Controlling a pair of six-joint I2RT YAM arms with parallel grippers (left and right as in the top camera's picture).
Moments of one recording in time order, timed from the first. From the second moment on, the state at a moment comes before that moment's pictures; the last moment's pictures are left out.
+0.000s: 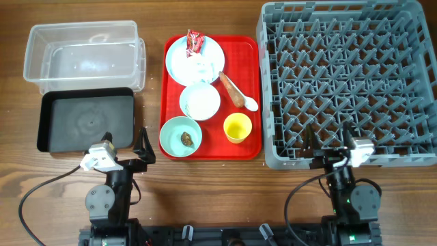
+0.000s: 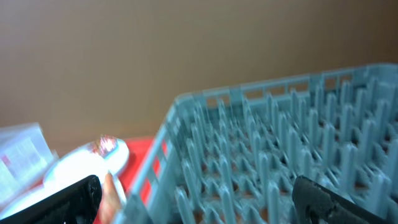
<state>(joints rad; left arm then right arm) 0.05 0.01 0.01 -0.07 0.05 -0.36 0.05 0.02 0.01 0.07 -0.05 0.22</state>
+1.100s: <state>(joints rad) 0.01 1.17 1.20 -0.54 0.32 -0.13 0.05 0.75 0.86 -0.41 -0.24 -0.01</state>
